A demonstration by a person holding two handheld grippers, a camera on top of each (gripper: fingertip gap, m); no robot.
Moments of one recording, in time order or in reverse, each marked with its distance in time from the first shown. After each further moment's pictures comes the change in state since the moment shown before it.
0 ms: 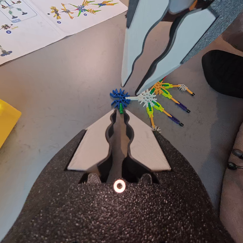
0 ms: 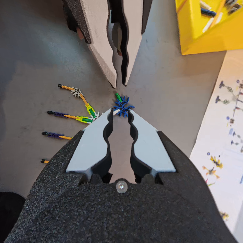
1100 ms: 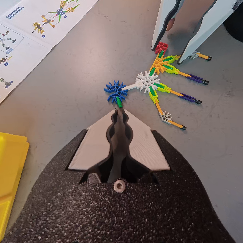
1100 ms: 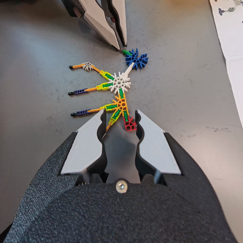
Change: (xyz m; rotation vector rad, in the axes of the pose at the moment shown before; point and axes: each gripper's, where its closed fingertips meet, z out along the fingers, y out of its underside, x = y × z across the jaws) left arm -0.005 0.010 0.015 -0.052 -0.041 0.309; right arm -0.049 0.066 -0.024 0.154 0.163 0.419
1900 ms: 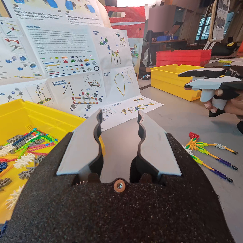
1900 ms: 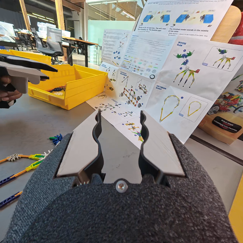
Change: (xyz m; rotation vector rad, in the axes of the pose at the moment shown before) left arm -0.084 -0.076 -0.107 0.677 -0.414 -0.156; right arm 0.100 -0.067 -0.108 0.745 0.670 0.098
